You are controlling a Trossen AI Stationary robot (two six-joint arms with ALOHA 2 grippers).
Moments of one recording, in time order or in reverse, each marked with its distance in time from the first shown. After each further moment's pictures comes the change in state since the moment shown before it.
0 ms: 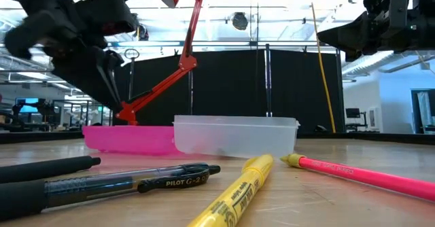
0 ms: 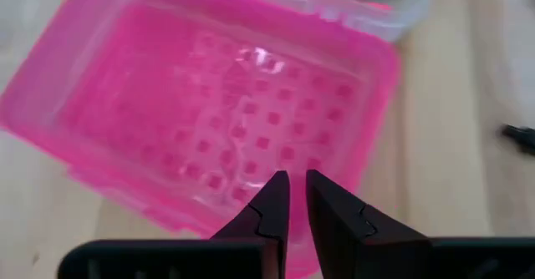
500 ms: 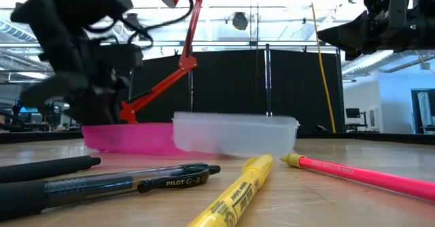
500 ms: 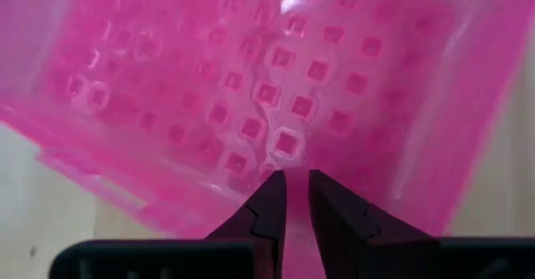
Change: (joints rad) left arm 0.053 0.177 -0.002 0.012 -0.014 0.040; right arm 0.000 0.007 0.000 0.013 0.001 -0.017
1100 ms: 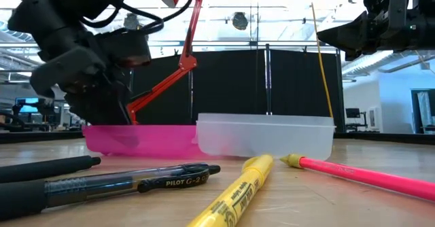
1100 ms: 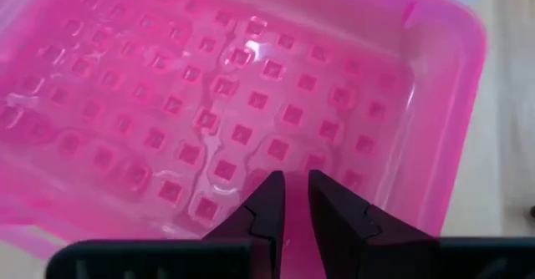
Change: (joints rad) left arm -0.055 0.073 0.000 0.263 0.044 -0.200; right arm 0.000 0.001 0.000 -0.001 0.001 0.003
